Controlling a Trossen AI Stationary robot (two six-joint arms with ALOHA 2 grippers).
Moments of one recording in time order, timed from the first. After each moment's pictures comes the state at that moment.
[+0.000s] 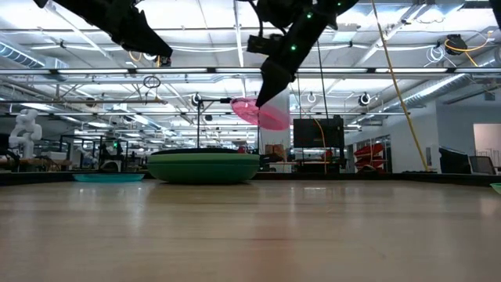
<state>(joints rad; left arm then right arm) 0.13 0.82 0.71 -0.29 -0.27 0.13 -0.24 1.74 1.38 -0.49 0.28 -0.28</state>
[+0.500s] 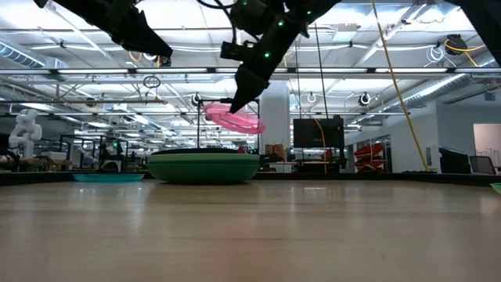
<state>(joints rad) 0.13 0.82 0.71 -0.29 -0.27 0.14 -0.24 1.94 1.61 -0.53 0.21 -0.36</state>
